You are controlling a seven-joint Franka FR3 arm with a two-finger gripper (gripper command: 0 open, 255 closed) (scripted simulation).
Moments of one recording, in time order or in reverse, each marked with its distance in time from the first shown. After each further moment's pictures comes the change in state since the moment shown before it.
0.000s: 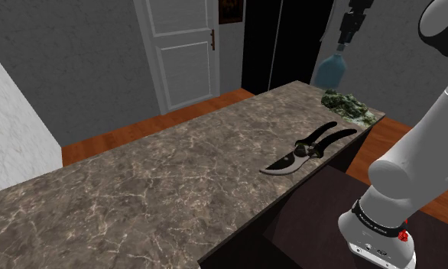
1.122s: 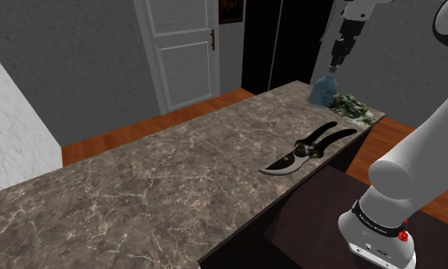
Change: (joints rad) arm 0.009 -0.073 0.011 -0.318 -0.027 0.251 0.002
